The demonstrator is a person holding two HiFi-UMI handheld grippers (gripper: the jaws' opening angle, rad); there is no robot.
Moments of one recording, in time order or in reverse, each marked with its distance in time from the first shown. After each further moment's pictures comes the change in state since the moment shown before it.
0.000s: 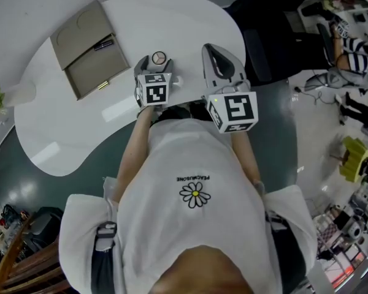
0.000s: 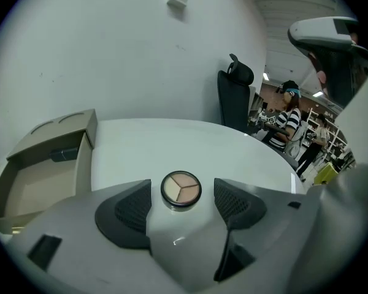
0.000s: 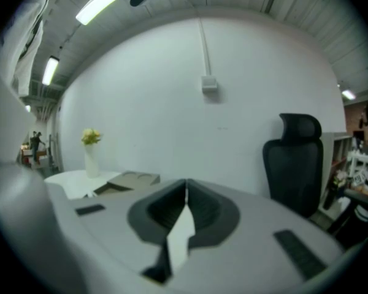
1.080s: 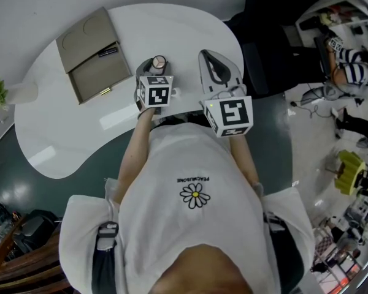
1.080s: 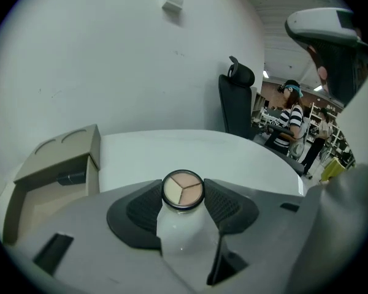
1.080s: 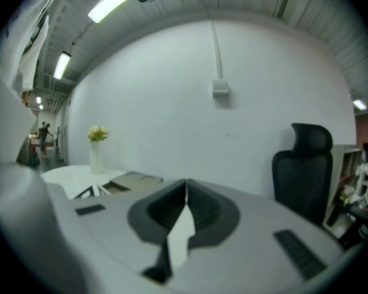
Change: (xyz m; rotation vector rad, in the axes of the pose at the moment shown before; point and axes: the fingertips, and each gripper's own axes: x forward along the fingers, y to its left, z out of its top) left arm -0.001 0.005 0.033 0.036 -0.024 0.043; right arm 0.010 0.005 0.018 -0.083 -0.028 0.049
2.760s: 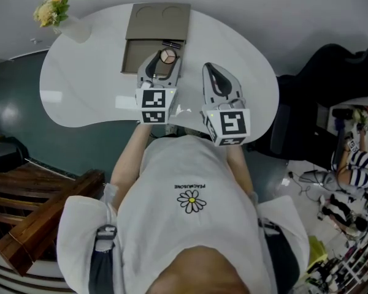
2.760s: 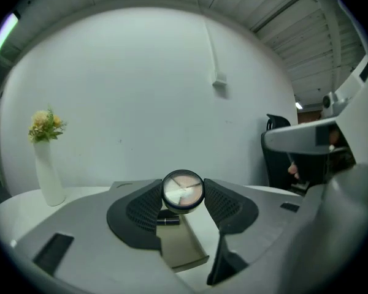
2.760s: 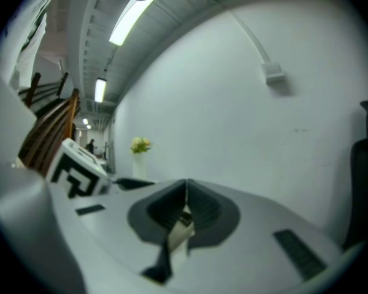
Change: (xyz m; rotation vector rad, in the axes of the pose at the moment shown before) left arm -0.162 0.133 0.075 -0.124 -0.475 0.360; right arm 0.073 0.131 0.026 -0.011 -0.070 0.435
